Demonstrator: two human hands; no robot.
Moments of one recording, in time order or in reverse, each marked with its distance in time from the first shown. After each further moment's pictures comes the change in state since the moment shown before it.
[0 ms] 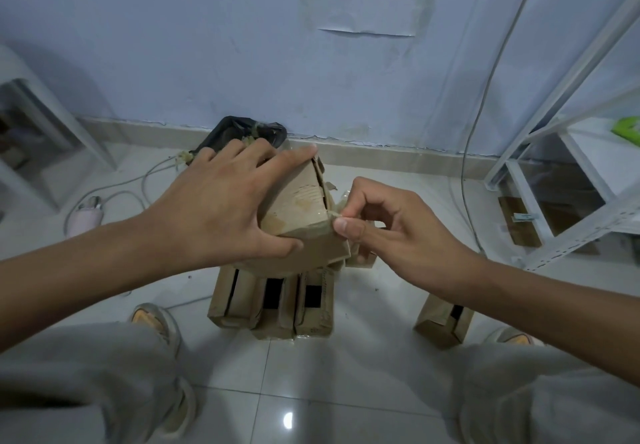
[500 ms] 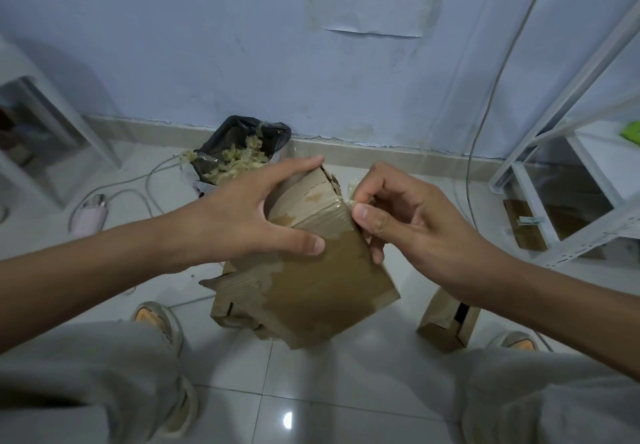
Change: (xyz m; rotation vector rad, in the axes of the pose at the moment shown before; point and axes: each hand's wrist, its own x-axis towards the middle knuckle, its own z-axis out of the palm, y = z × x) left_hand -0.004 0.007 0.000 -0.869 -0.185 -0.112; right_hand -0.001 -0.022 -0.005 0.089 -0.023 -0.037
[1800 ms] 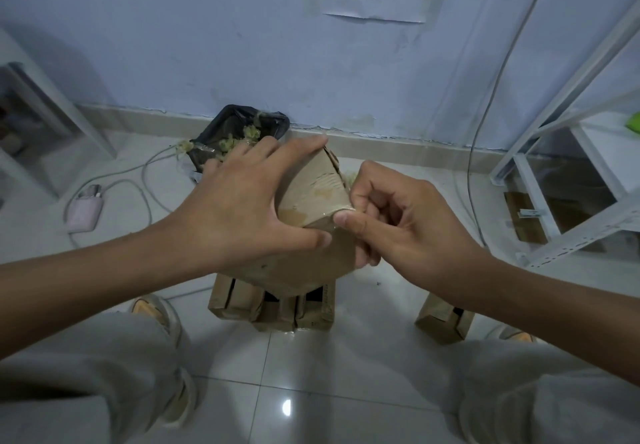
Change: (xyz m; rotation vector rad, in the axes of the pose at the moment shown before) left_hand 0.006 0.007 0.014 0.541 0.237 -0.015; right_hand 0.001 0.007 0.013 -0.217 0.091 0.002
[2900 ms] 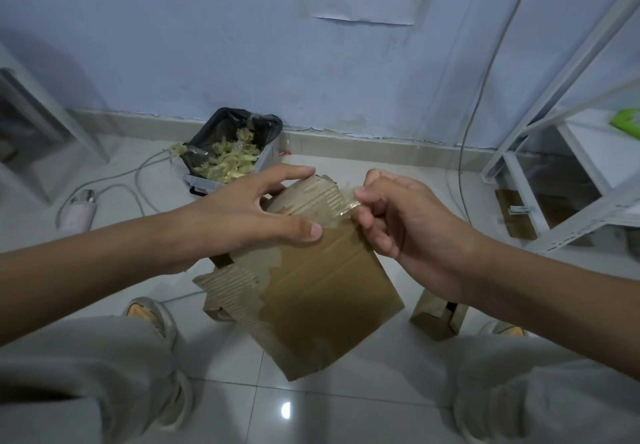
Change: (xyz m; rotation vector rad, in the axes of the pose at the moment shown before) left_hand -0.002 0.000 -0.001 -0.719 -0.349 -0.172; right_hand 0.004 0.001 -0.008 0.697 0.039 0.488
